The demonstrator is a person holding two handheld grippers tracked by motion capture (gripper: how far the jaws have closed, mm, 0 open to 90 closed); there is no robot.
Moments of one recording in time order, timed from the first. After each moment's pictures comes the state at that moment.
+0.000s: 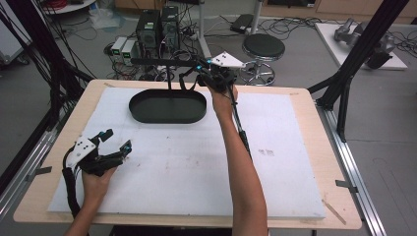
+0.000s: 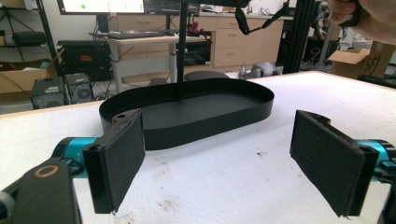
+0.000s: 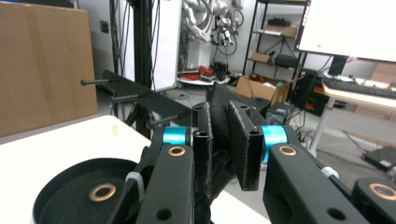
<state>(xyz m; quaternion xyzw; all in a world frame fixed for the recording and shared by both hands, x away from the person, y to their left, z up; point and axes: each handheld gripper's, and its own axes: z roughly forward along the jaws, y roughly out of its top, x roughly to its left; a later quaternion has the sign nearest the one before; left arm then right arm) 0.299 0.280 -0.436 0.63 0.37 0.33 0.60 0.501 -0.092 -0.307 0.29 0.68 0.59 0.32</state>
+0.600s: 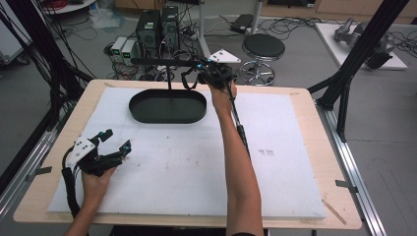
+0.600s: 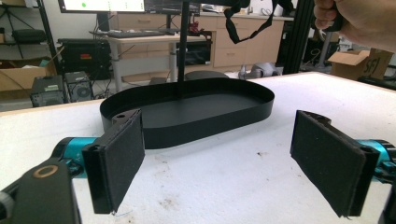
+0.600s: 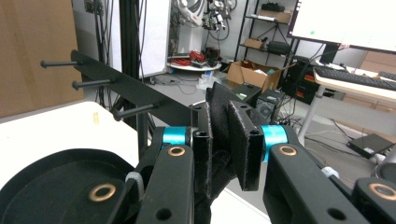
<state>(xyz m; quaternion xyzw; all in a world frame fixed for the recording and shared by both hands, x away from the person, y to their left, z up) 0.299 0.282 -0.436 0.63 0.38 0.33 0.60 0.522 -0.091 -0.313 0.31 0.70 0.56 0.33</state>
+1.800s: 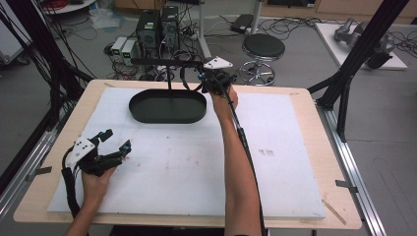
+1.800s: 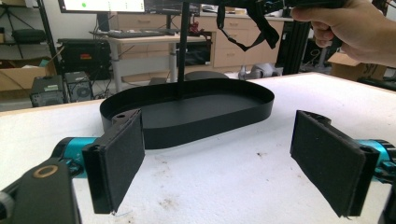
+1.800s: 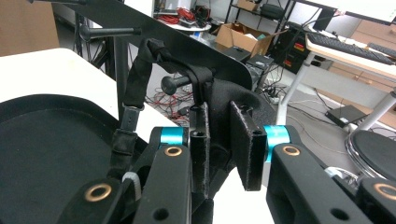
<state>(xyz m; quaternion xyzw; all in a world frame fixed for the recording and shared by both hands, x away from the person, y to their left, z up) 0.299 0.282 -0.436 0.63 0.38 0.33 0.60 0.528 -0.086 -0.338 0.32 0.74 0.47 0.34</state>
